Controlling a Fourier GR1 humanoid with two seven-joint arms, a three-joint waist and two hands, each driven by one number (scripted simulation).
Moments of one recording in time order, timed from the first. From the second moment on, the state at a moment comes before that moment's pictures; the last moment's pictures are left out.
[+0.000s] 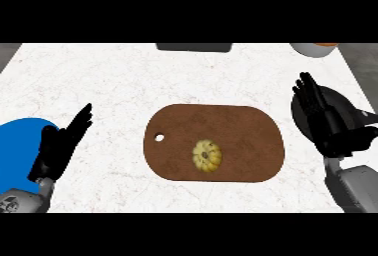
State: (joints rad) left arm -0.12 0.56 -0.32 -1.45 0.28 0.20 0.19; right arm -0.26 -0.46 0.25 -1.37 -0.41 -0.18 -0.19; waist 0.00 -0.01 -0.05
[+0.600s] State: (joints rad) left arm -0.25 0.46 -0.22 -1.48 0.29 0.28 0.07; right arm -0.57 -0.60 0.62 -1.43 -0.05 0.15 -0.13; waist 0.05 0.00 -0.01
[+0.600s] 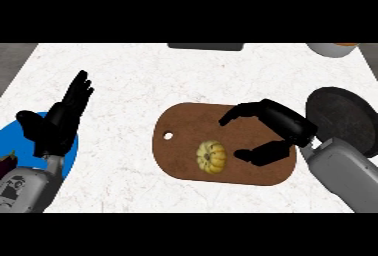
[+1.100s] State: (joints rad) left arm -0.25 0.42 -0.18 -1.43 0.28 0.30 0.03; right arm -0.86 -0.75 0.60 -1.61 0.04 0.41 -0.02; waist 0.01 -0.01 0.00
